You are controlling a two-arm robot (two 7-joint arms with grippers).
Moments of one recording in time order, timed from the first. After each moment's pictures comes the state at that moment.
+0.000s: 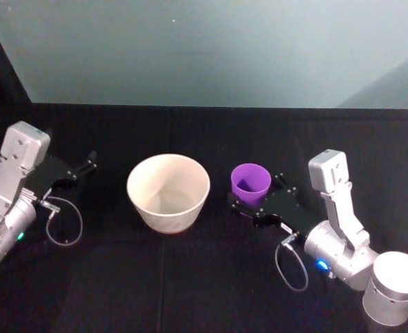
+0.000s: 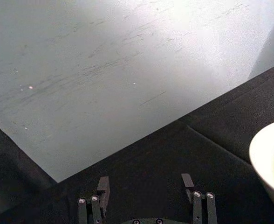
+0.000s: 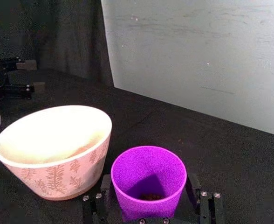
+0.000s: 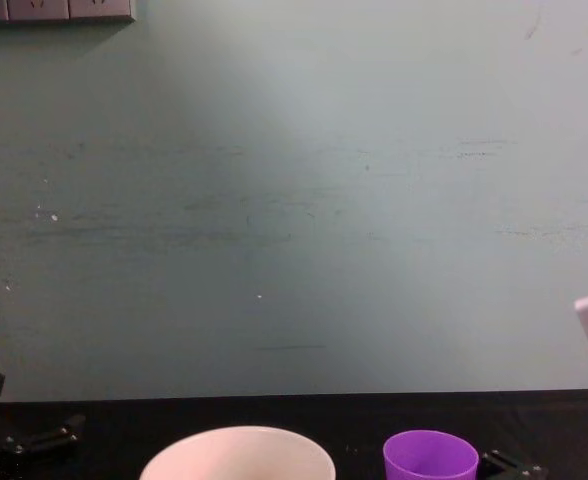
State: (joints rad) left arm -0.20 0.60 0.45 -1.41 -0.25 -0.12 0.03; right arm 0.21 0.35 -0.46 -1.32 0.30 -0.11 0.31
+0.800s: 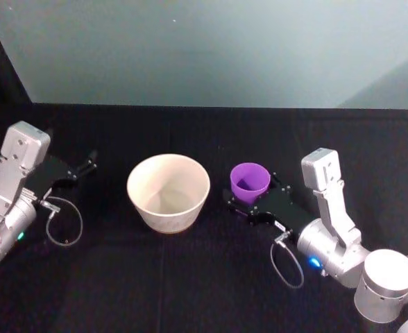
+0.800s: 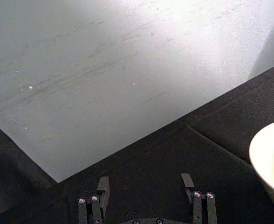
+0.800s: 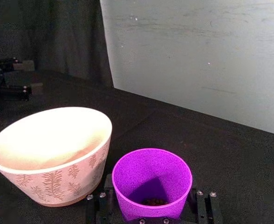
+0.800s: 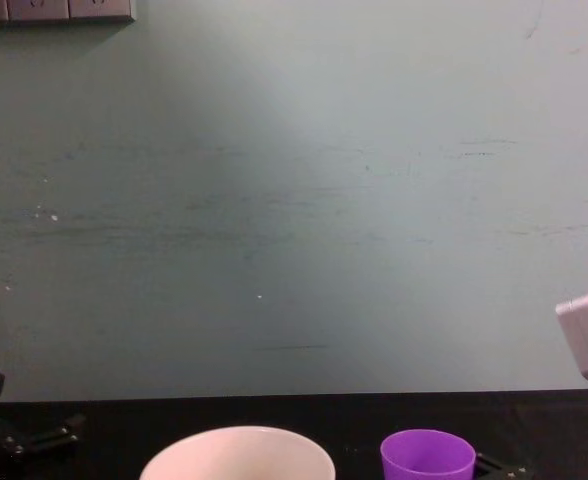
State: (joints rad) left arm -0.20 0.60 0.45 -1.41 -0.25 -0.12 0.03; right arm 0.22 0.29 -0.42 -1.28 0.26 -0.11 0.33
